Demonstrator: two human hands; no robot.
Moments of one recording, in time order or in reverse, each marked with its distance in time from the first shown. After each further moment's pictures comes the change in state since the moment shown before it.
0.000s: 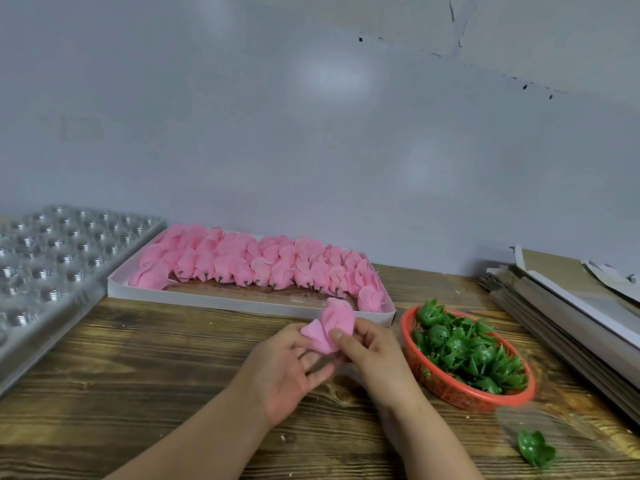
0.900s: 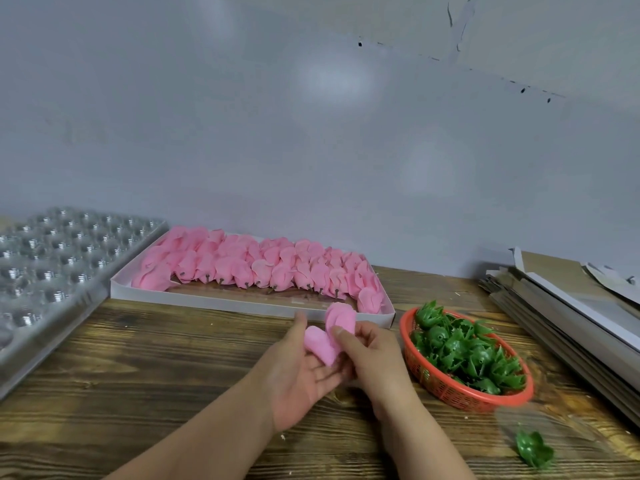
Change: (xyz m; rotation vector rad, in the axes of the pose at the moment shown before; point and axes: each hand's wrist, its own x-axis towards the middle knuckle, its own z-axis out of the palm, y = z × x) left_hand -0.005 -0.003 0.014 0.036 0.055 -0.128; right_hand -0.001 -0.009 0.009 -0.126 0.218 0.175
